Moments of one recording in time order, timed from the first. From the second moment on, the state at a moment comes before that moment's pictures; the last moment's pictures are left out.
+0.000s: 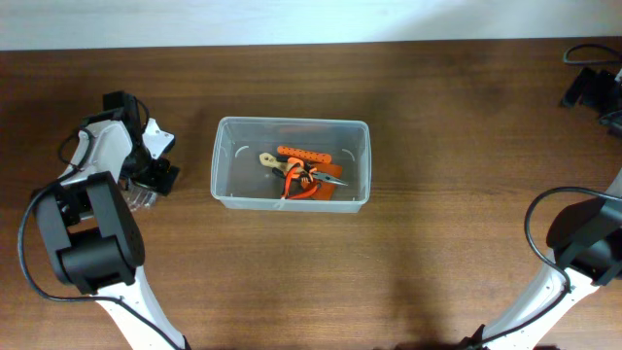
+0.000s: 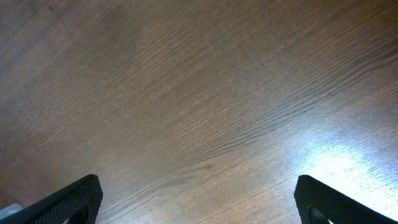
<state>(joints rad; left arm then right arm) 0.24 2.15 1.56 -0.91 -0.13 0.59 -0.53 2.22 2.46 -1.51 -0.10 0.08</state>
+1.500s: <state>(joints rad) 0.01 2.20 2.36 -1.38 -0.03 0.52 -0.53 2.22 2.46 -1.51 -0.10 0.08</state>
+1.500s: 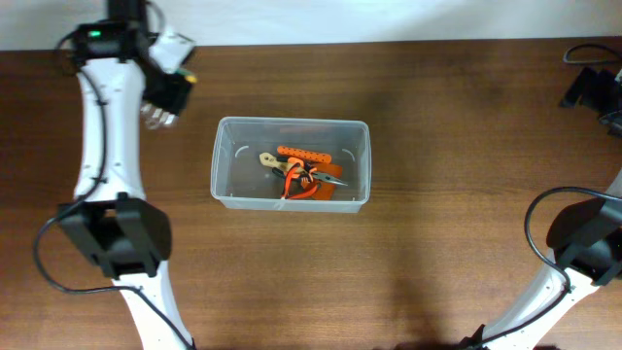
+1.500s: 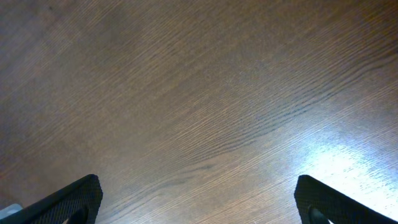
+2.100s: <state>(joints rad) -0.38 2.20 2.36 -1.44 -0.02 0.56 -0.53 2.22 2.46 -1.51 -0.10 0.08</state>
